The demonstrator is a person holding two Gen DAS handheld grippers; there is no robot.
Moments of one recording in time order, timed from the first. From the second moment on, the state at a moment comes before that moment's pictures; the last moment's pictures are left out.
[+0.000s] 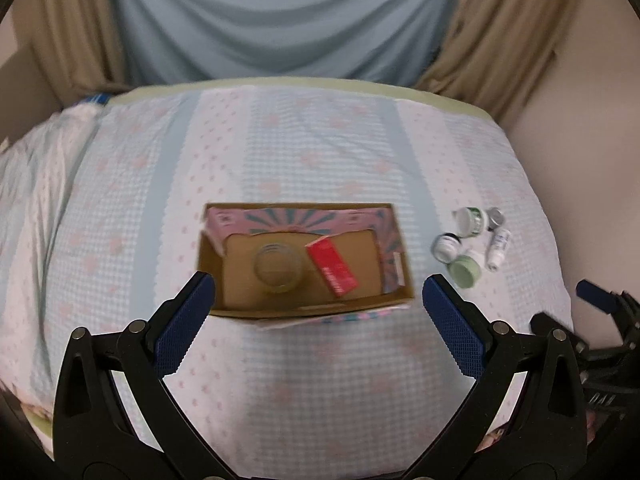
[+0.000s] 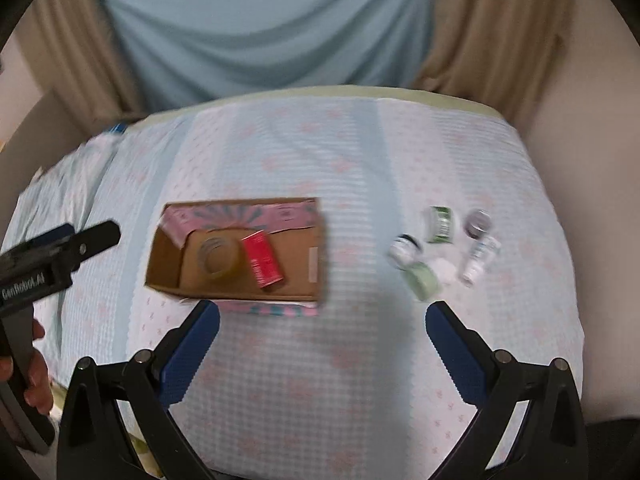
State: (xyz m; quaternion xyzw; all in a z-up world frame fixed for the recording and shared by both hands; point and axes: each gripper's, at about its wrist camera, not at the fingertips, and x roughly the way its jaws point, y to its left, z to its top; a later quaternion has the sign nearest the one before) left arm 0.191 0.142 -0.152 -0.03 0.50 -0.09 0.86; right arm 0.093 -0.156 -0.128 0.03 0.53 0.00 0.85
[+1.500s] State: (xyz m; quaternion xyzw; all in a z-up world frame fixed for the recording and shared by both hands) left arm 0.277 -0.208 -0.438 -0.08 0.68 0.01 0.73; right arm 0.230 -0.479 -0.400 0.25 0.65 -0.12 0.70
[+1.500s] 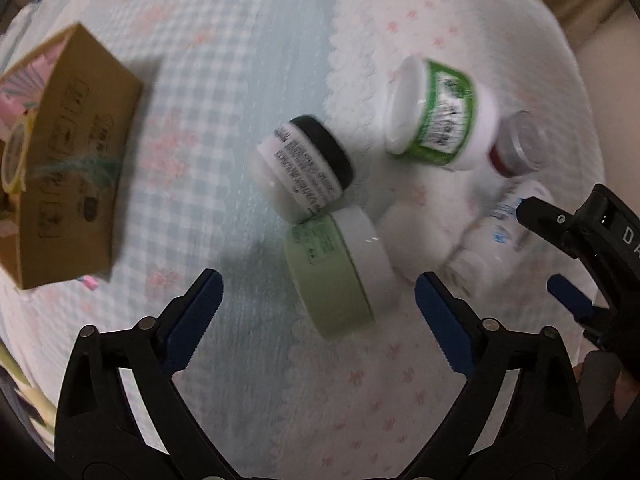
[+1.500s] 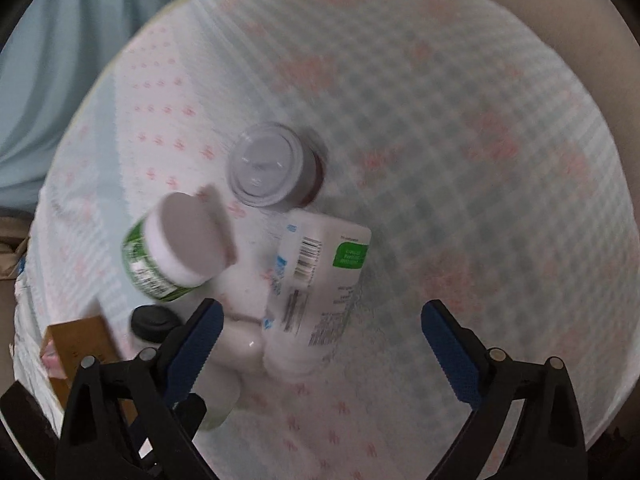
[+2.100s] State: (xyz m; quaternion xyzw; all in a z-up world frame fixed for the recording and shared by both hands) left arm 0.288 -0.226 -0.469 -0.09 0.71 0.00 0.70; right arm 0.230 -0.458 -0.440 0.25 0.66 -0.14 0.69
